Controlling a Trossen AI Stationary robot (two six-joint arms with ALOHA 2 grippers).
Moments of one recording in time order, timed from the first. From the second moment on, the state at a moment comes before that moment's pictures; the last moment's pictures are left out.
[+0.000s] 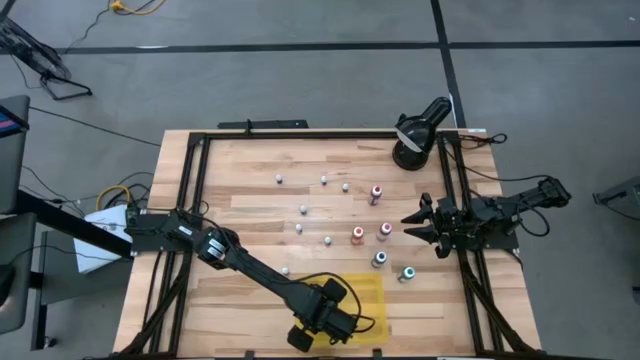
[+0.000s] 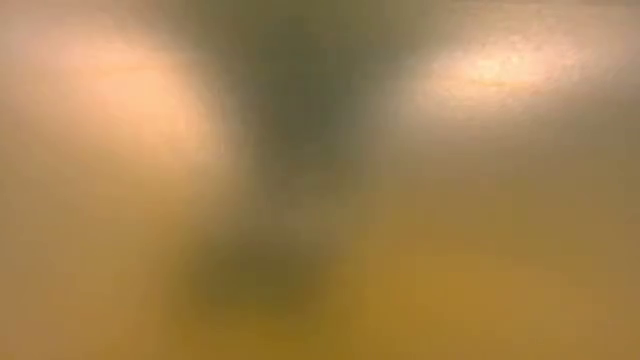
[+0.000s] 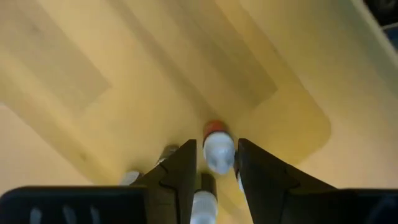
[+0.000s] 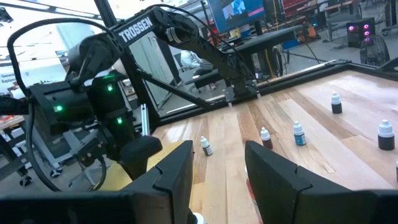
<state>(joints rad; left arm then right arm) -0.52 2.46 2.26 -1.19 -0.02 0.17 0.34 0.04 0.01 0.05 0.21 0.29</state>
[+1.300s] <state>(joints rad) -0.42 2.06 1.96 -1.19 -0.21 -0.18 0.34 0.04 0.01 0.05 0.21 0.29</state>
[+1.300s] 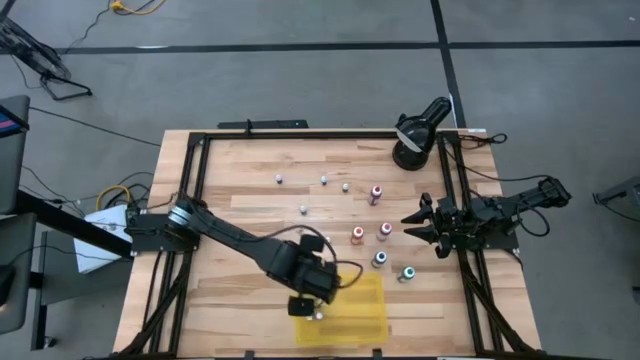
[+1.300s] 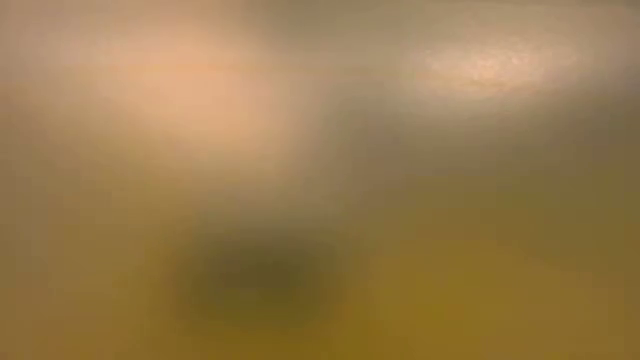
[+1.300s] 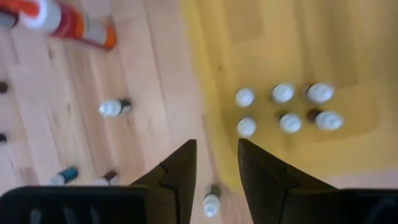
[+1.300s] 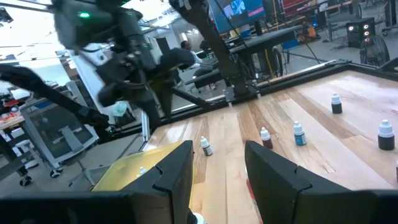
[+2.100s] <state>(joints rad) -0.36 1.66 1.19 -0.84 -0.06 0.51 0.34 0.04 0.01 0.05 0.21 0.29</state>
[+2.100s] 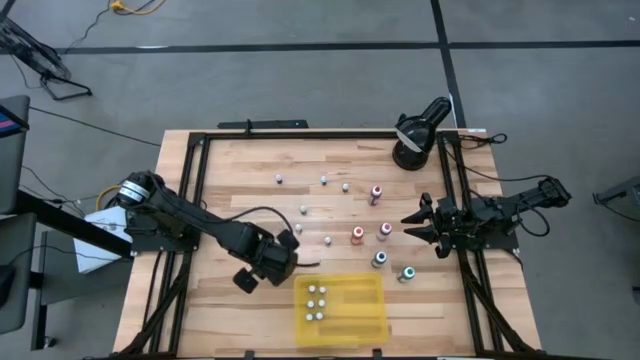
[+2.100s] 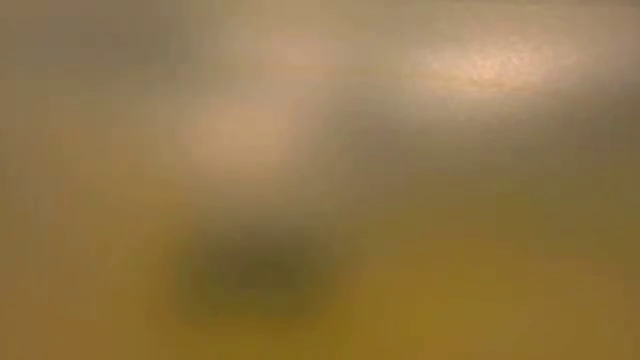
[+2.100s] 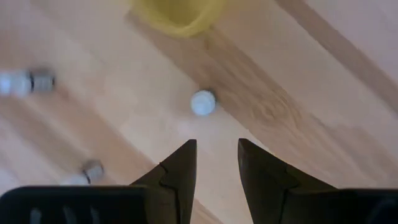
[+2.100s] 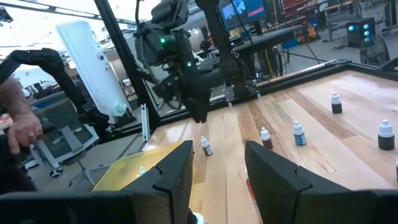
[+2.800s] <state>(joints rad) -0.35 1.75 1.19 -0.73 -0.02 0.57 0.34 0.04 0.01 0.05 0.21 0.29</state>
